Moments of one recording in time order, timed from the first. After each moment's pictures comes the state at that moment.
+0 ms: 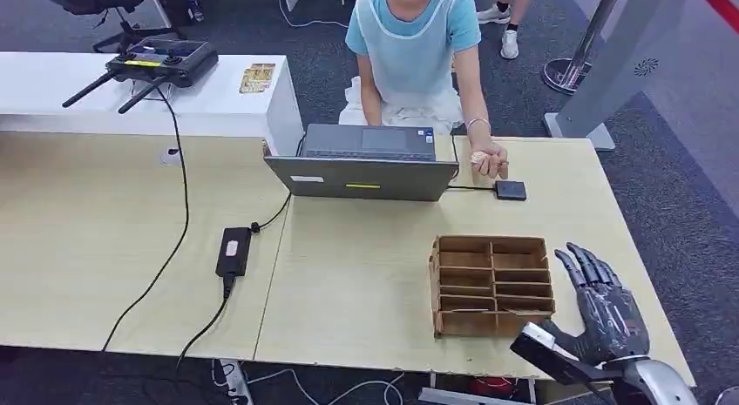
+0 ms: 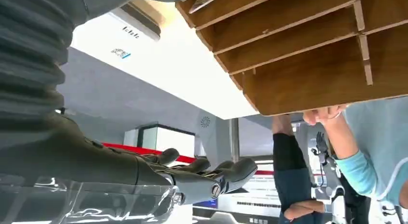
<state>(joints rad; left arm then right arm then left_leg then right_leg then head) -0.06 -0.22 0.86 -0.21 0.01 0.30 0.04 0.19 -0.64 0.23 -1.72 0.94 -0.28 0.00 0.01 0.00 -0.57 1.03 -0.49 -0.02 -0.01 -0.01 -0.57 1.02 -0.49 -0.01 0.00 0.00</state>
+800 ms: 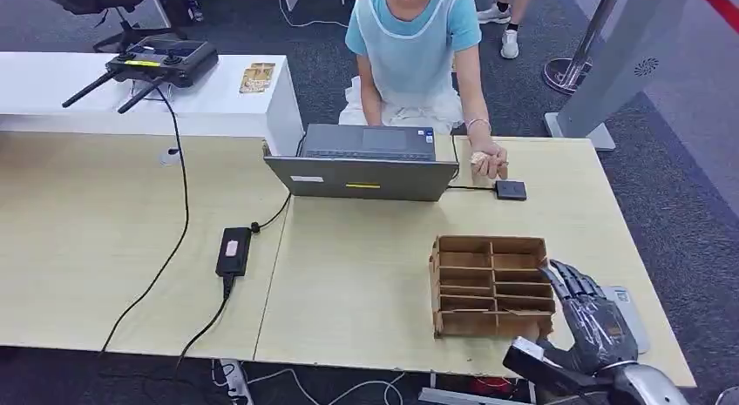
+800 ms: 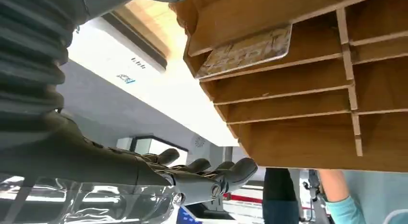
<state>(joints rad) -0.06 -0.21 0.82 -0.21 -0.04 0.29 0.06 0.20 -0.66 0.27 -1.72 0.95 -0.16 0.01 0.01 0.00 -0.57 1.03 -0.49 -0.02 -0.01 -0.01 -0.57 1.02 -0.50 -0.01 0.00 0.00</state>
